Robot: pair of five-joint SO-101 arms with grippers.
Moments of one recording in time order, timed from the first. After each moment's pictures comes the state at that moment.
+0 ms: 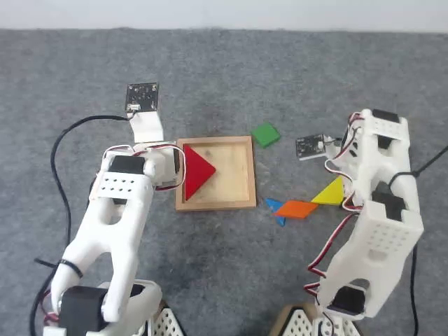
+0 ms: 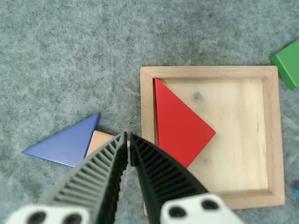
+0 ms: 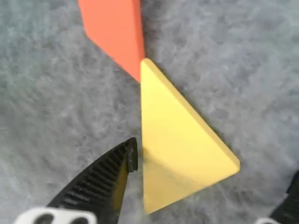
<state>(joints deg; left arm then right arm) -1.1 -19.3 45.5 48.0 13.5 11.6 30.4 -1.3 85.3 98.9</state>
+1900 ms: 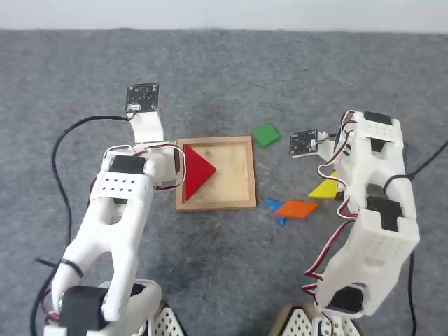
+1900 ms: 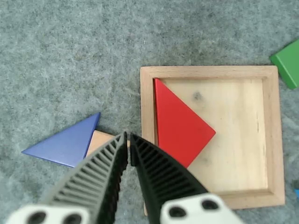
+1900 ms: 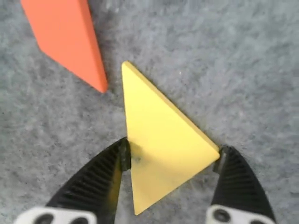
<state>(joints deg) -1.1 -19.3 45.5 48.0 13.5 8.4 25.3 3.3 77.6 95.2</state>
